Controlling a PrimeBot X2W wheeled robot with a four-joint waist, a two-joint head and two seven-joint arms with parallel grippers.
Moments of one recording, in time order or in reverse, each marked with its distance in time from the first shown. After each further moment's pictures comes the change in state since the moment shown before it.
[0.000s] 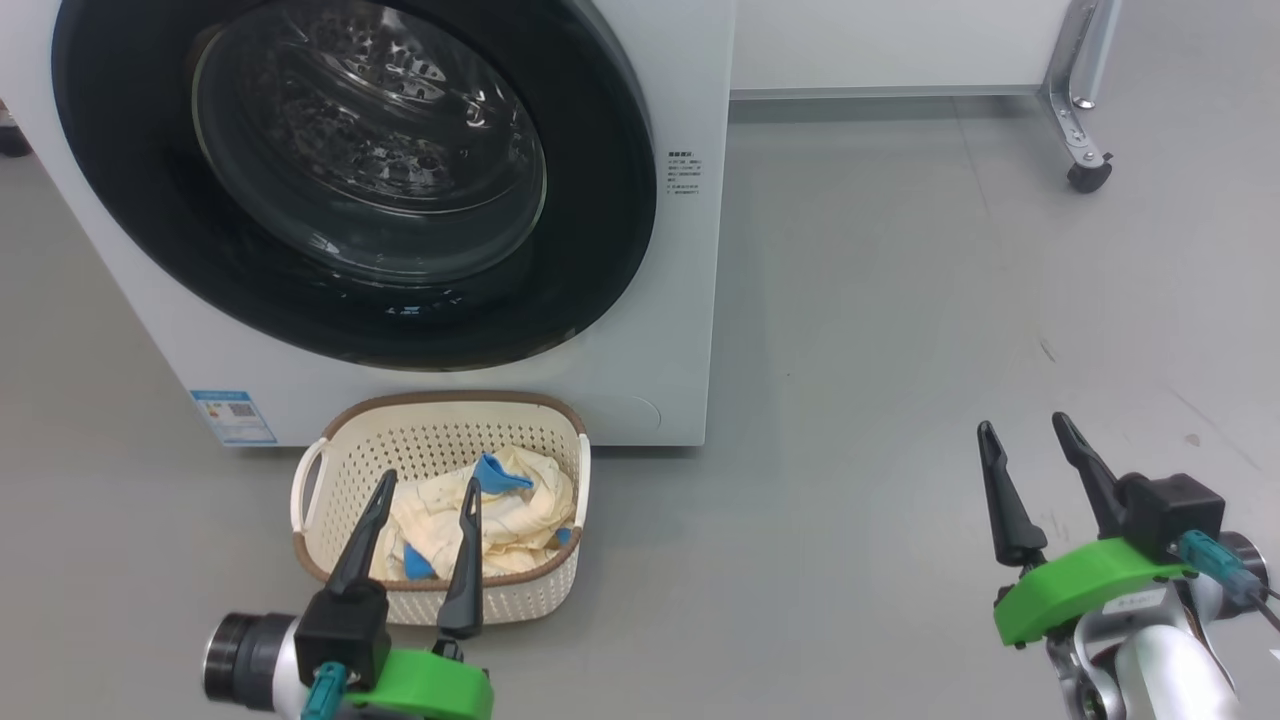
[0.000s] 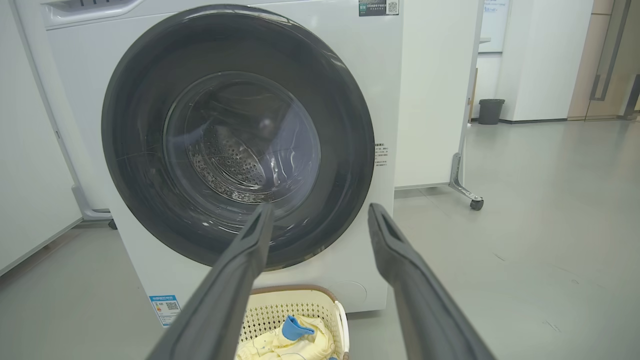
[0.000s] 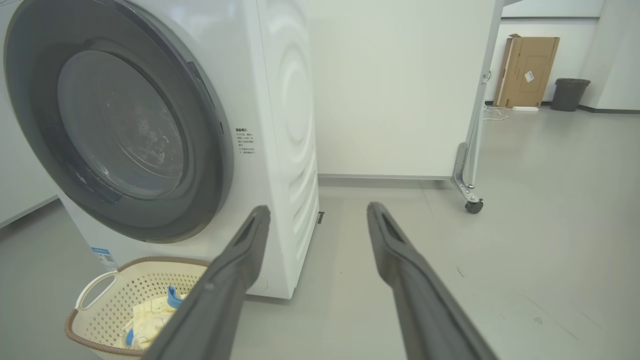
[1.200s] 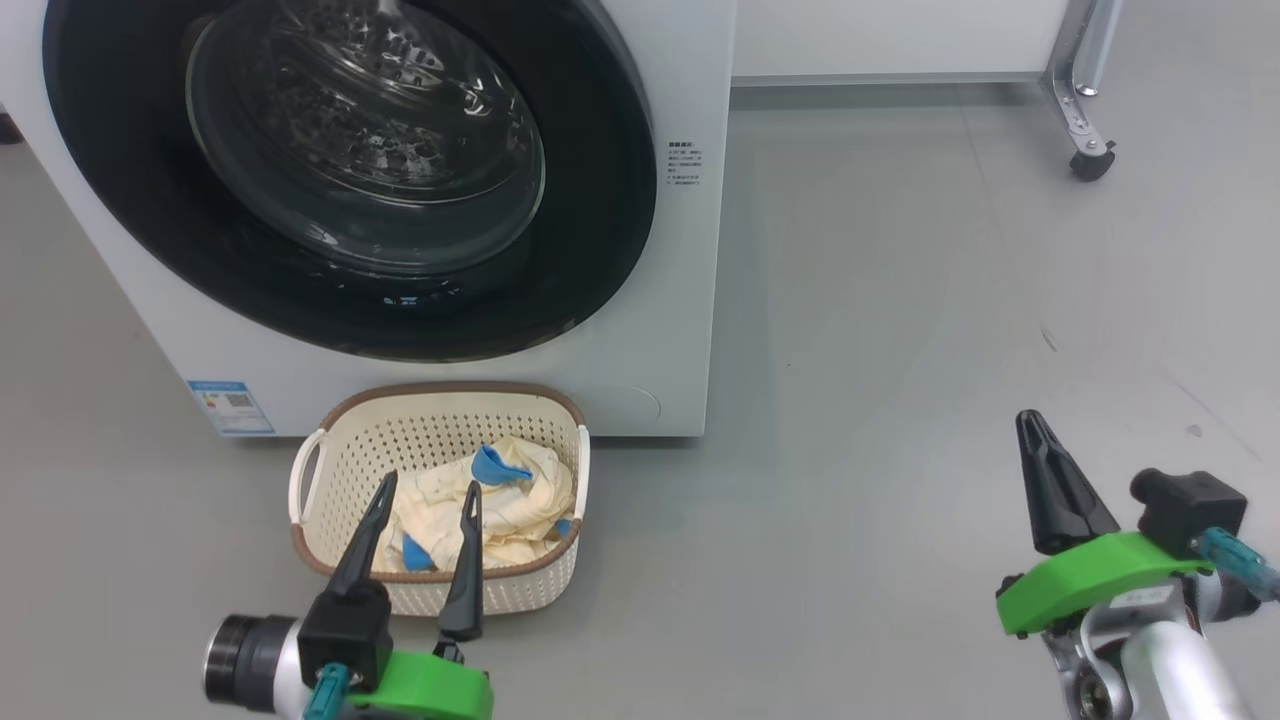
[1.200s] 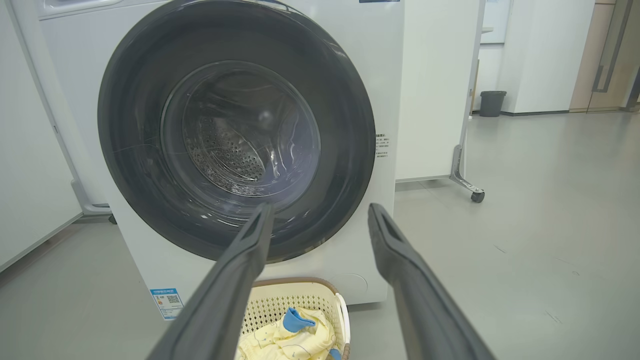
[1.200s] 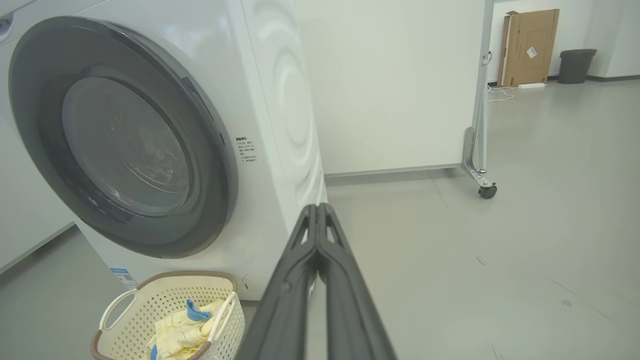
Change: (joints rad) left arm 0.000 0.000 0.000 0.008 0.007 0.001 0.000; right arm -0.005 0.000 0.006 0.000 0.061 0.000 0.000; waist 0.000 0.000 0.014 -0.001
